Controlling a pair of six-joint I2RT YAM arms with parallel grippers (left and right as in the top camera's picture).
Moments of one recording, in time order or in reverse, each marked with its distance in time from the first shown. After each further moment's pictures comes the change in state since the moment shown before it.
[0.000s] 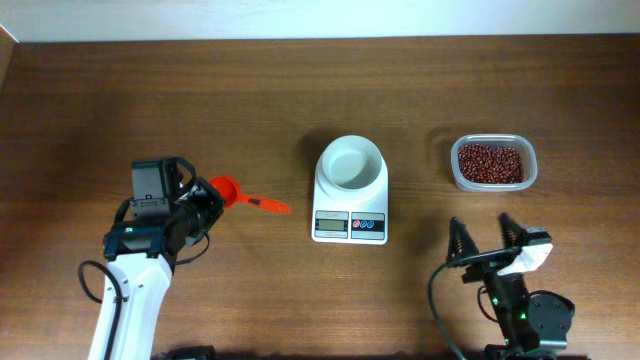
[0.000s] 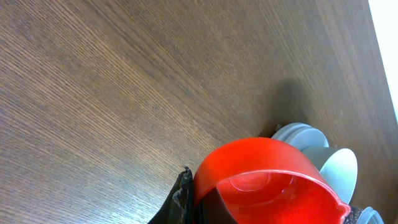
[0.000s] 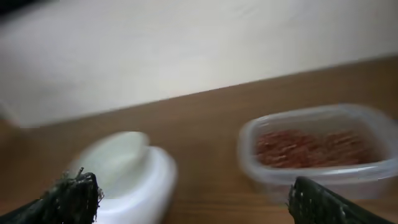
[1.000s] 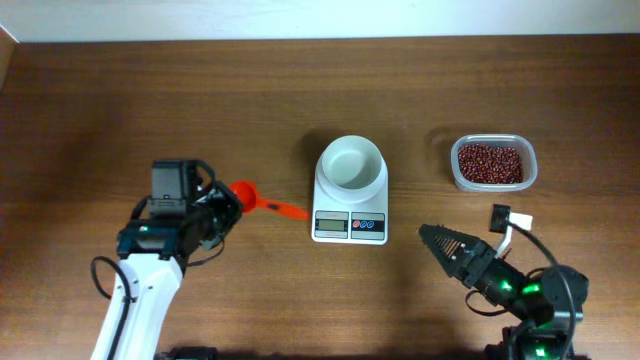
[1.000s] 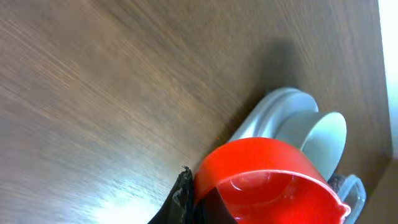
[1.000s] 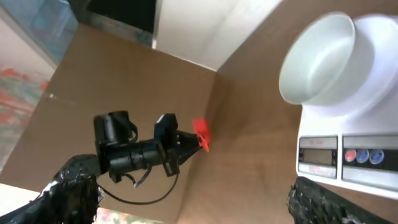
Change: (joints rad) left arm -0.115 -0.002 0.000 -0.030 0.049 -0.117; right arm 0.000 0.411 0.184 0.189 -0.649 0.785
